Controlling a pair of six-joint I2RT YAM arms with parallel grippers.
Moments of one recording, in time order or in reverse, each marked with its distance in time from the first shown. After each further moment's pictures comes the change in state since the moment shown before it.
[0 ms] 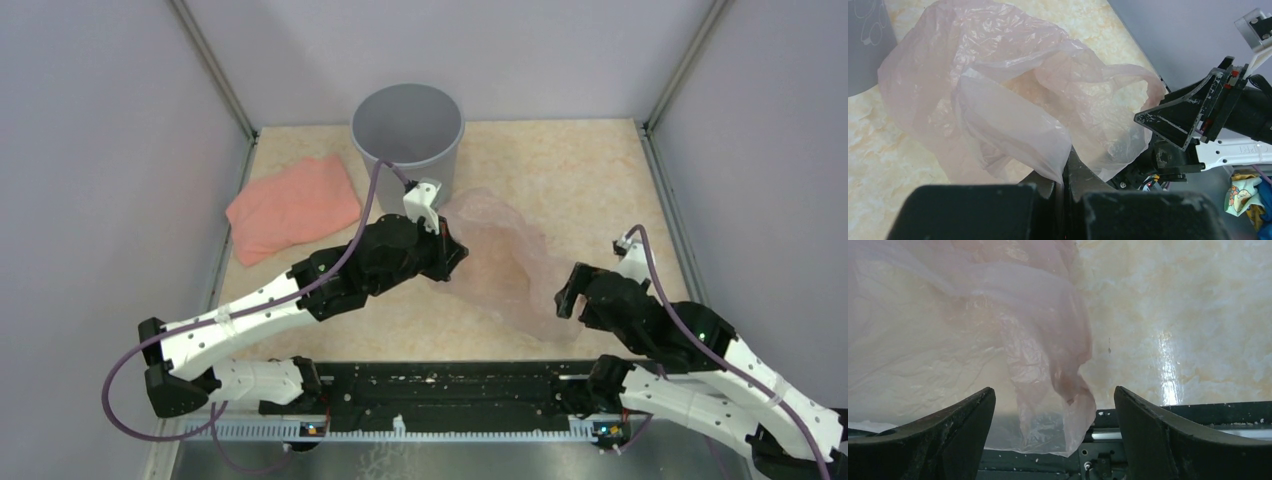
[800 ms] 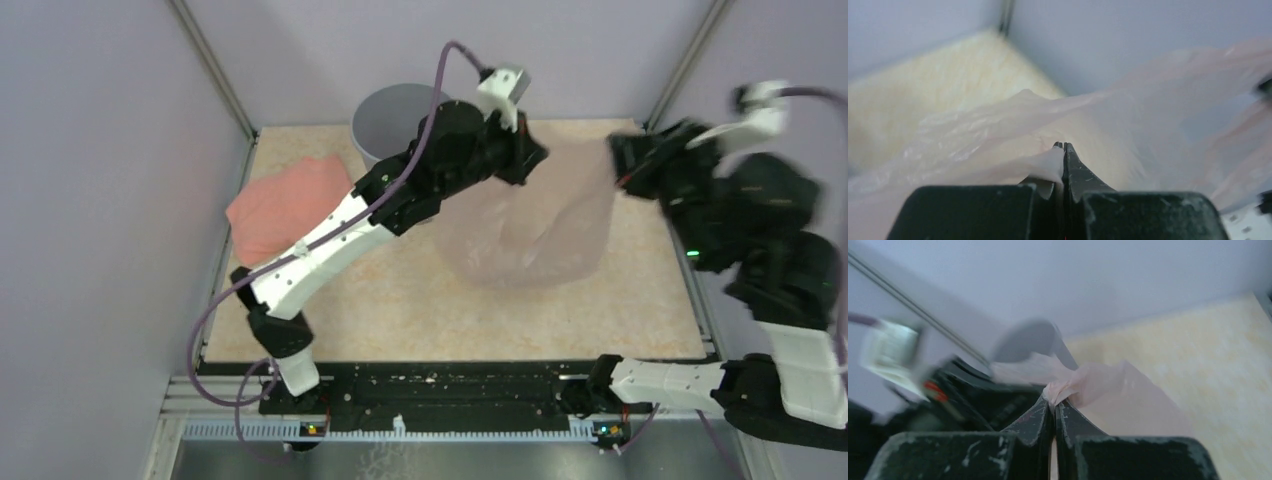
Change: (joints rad) left arm 0.098 0.483 0.693 -0.075 0.135 0.145; right arm 0.001 0.406 0.803 0.257 0.217 -0.376
